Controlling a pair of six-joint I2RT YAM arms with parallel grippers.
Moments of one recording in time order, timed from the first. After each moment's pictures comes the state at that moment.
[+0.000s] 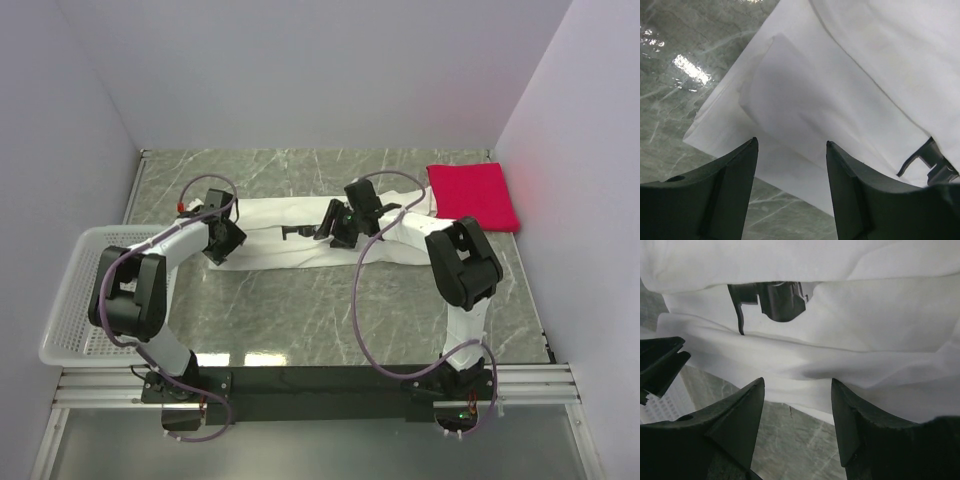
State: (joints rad) left arm -0.22 1.63 0.99 -0.47 -0.24 -1.03; right arm 0.50 1.93 1.24 -0.17 -0.27 0.81
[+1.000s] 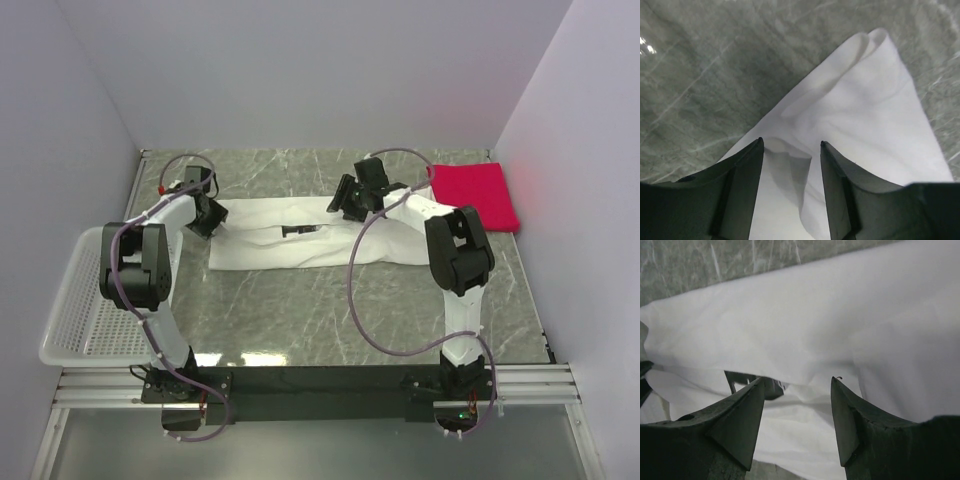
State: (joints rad) left arm -0.06 1.84 1.23 -0.48 -0.20 -1.01; right arm 0.40 2.09 1.50 -0.22 -0.16 0.72
